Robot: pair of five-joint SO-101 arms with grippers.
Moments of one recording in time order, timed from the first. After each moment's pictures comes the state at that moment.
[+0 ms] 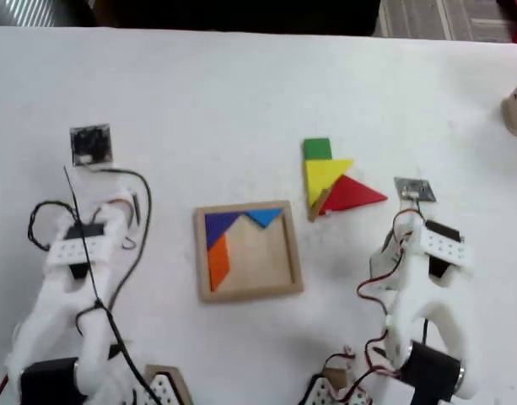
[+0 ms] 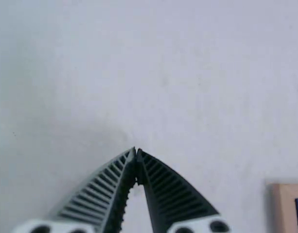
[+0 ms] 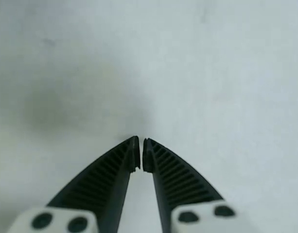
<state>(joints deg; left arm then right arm) -13.7 -22.9 62.7 20.8 -0.3 19.2 -18.2 54.4 59.4 22.3</state>
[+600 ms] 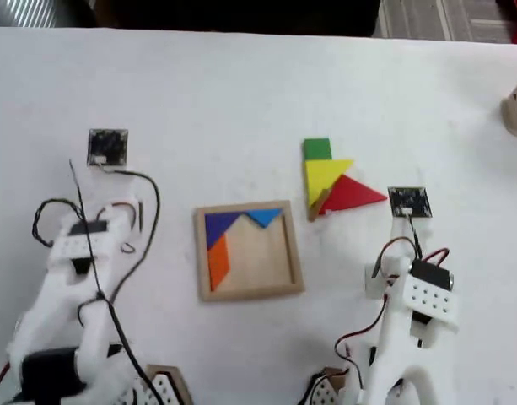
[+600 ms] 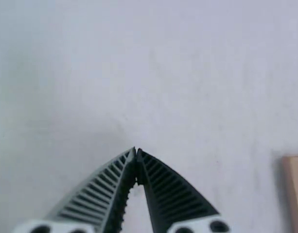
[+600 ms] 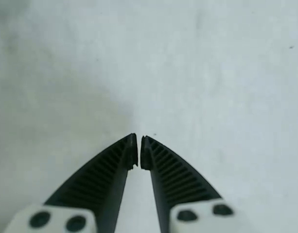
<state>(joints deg) -13.1 -19.7 61.4 23.2 -7.3 18.5 -43.4 69.4 56.1 22.3</state>
